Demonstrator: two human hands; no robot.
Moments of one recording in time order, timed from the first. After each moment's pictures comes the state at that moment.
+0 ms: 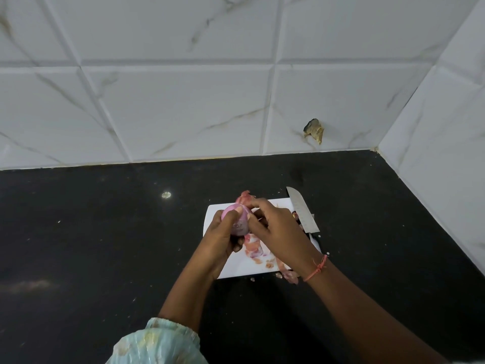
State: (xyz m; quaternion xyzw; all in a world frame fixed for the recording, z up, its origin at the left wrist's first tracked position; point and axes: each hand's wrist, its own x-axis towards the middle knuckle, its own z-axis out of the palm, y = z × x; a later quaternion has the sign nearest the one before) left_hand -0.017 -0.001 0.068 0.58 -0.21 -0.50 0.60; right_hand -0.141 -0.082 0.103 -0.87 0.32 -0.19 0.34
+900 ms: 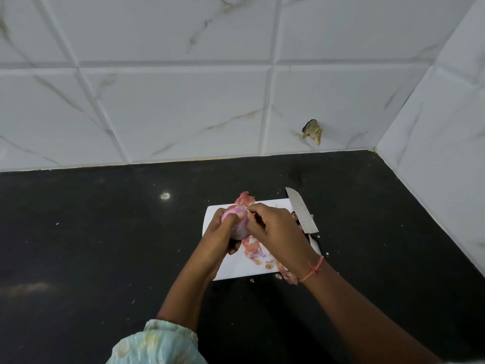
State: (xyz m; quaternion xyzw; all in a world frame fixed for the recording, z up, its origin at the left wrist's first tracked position) left_hand -0.014 0.002 0.069 0.61 -0.27 -0.48 0.57; right_hand -0.138 -0.082 0.103 -0.89 0.31 -0.20 0.26
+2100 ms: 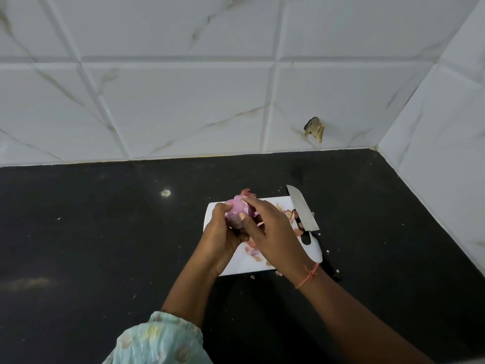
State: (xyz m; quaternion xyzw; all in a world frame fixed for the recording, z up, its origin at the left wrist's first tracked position) left_hand -0.025 -0.003 0.088 0.53 -0.12 -0.53 0.65; right_hand -0.133 -0.067 0.087 -0.84 0.33 -0.25 0.35
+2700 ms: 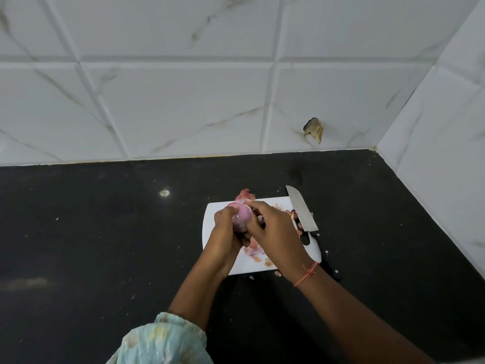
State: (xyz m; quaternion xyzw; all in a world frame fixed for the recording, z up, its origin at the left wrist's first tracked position) left_hand -0.030 -0.007 0.069 0.56 -0.17 -0.51 0.63; right_hand -0.134 -0.071 0.094 -0.84 0.37 -0.23 0.33
